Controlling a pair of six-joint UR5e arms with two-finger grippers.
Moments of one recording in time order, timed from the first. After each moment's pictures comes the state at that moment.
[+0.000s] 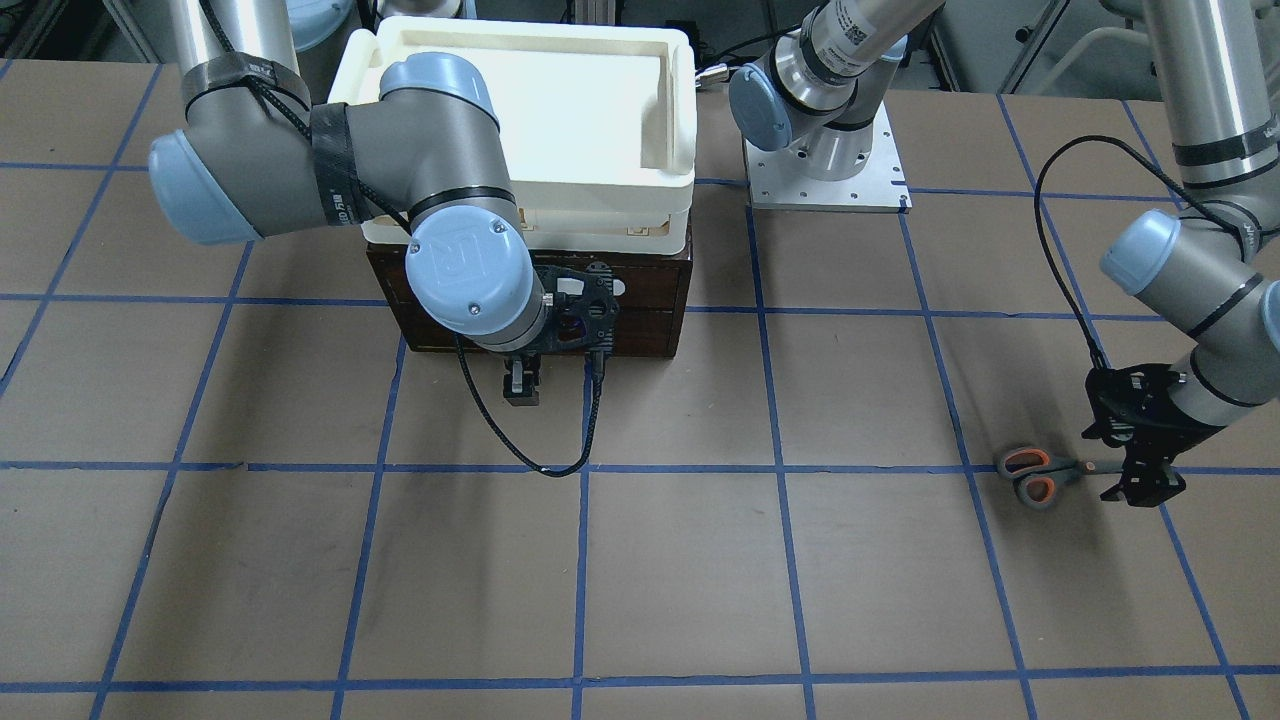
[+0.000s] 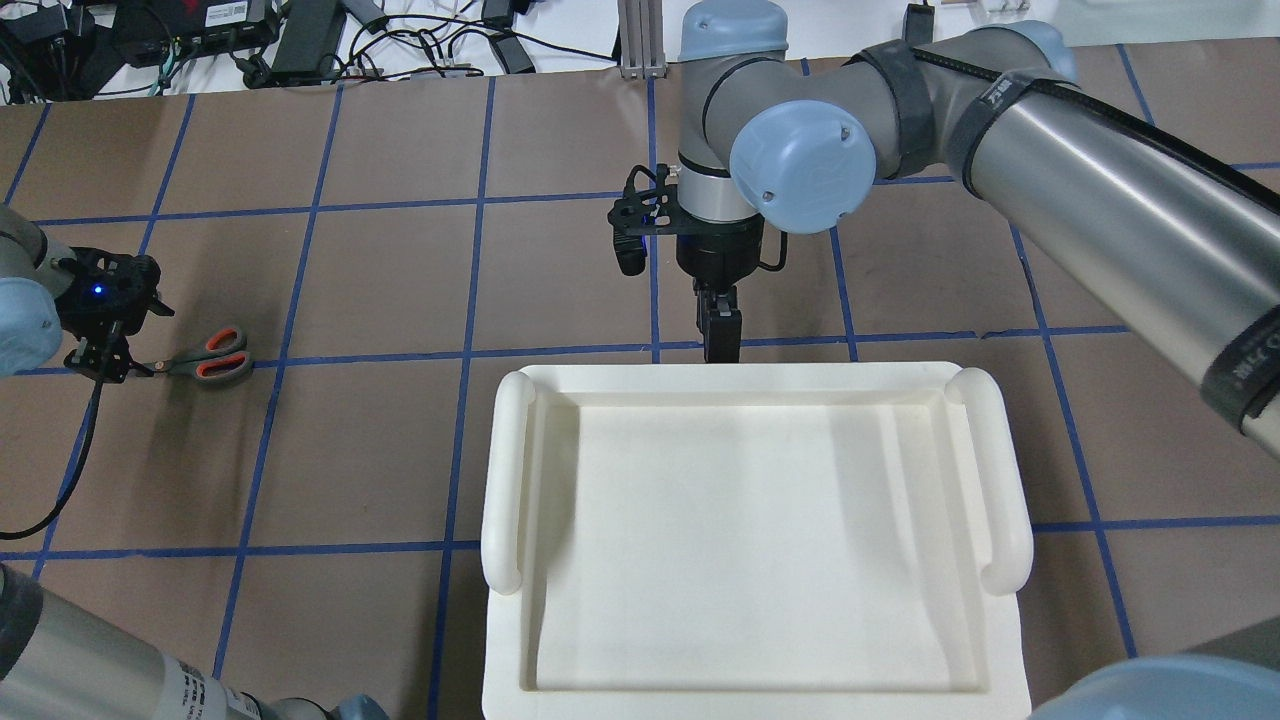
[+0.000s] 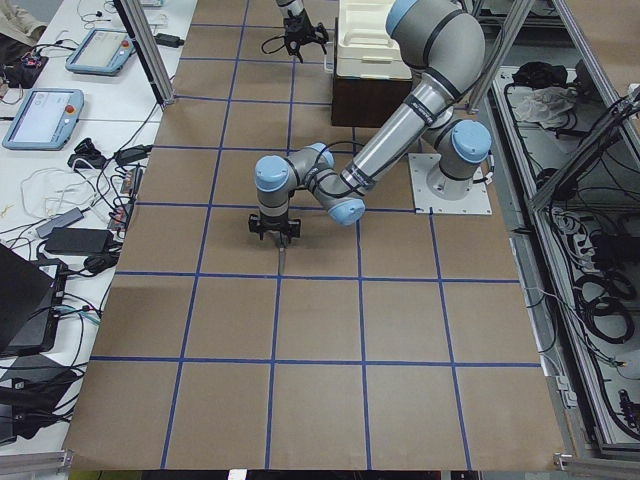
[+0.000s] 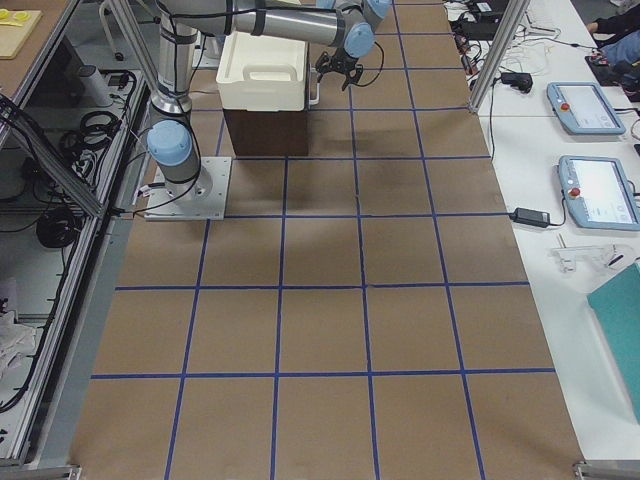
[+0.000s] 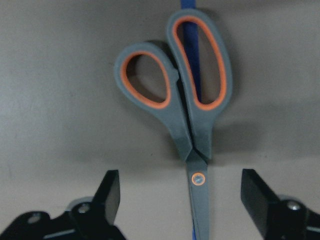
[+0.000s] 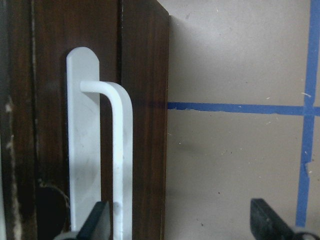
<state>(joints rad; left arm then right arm) -0.93 -2.02 -1.81 -0.84 1.55 2.29 1.86 -1.18 1.50 -1.52 -1.43 -1.33</state>
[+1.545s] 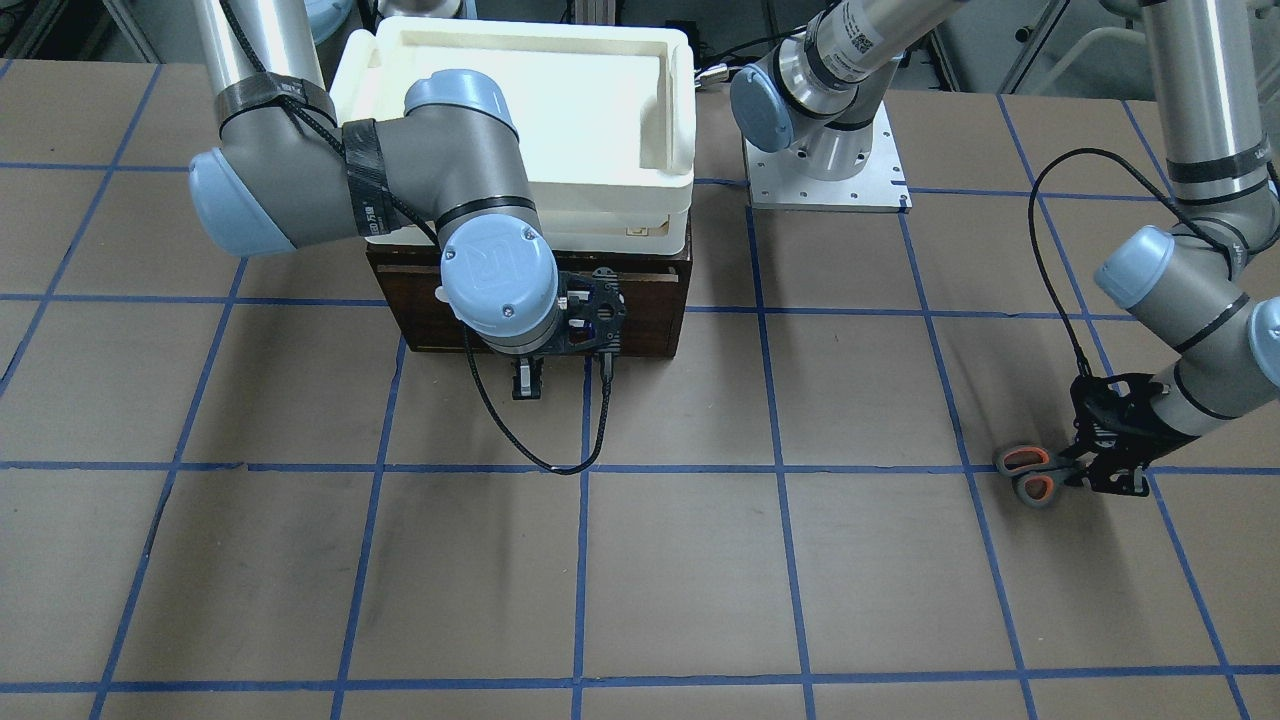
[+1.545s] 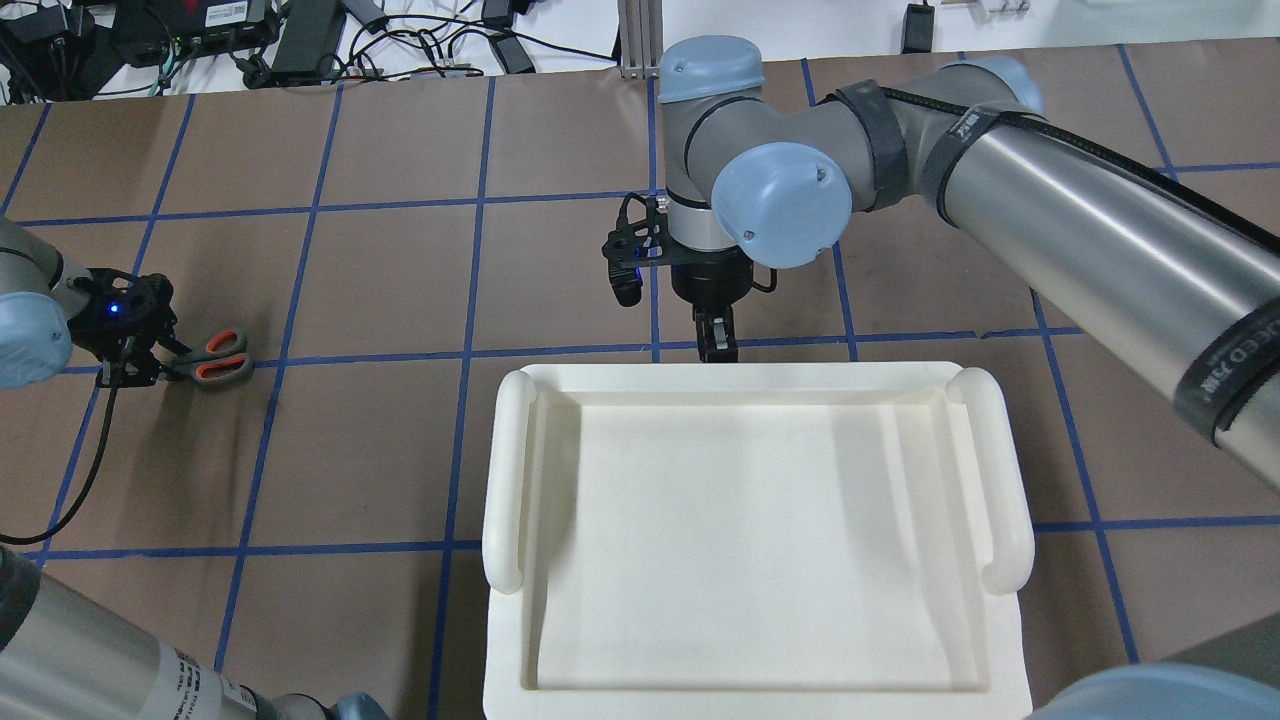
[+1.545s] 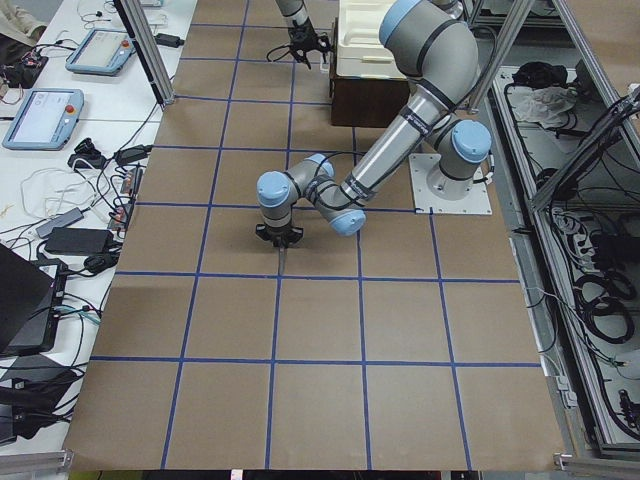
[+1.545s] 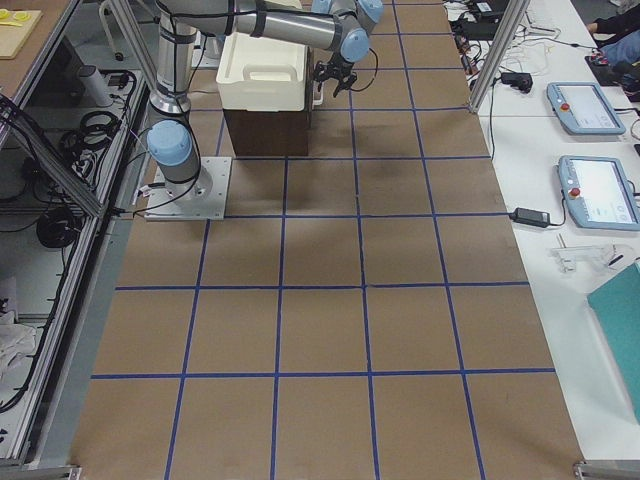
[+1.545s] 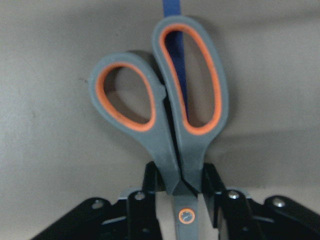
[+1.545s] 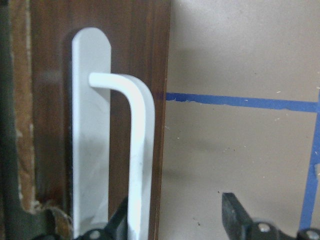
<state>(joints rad) -0.92 -2.07 -1.81 -0.85 1.53 2.29 1.88 -1.17 1.53 -1.58 -1.48 -1.34</state>
